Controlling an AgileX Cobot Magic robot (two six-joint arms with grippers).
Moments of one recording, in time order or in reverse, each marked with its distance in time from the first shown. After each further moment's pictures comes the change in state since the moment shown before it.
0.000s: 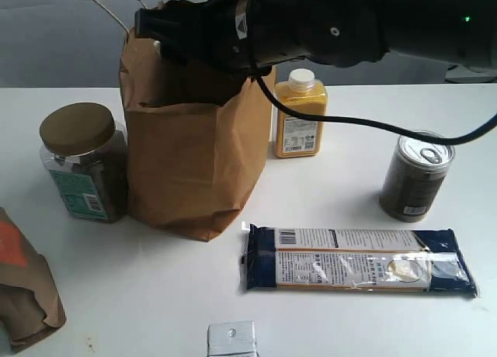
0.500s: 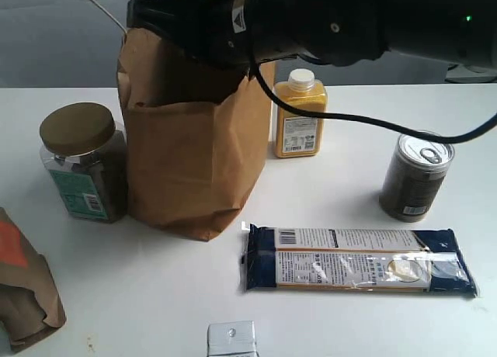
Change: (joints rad) left arm 0.000 0.000 0.000 0.000 0.000 0.000; right arm 0.000 0.000 0.000 0.060 -0.060 -0.023
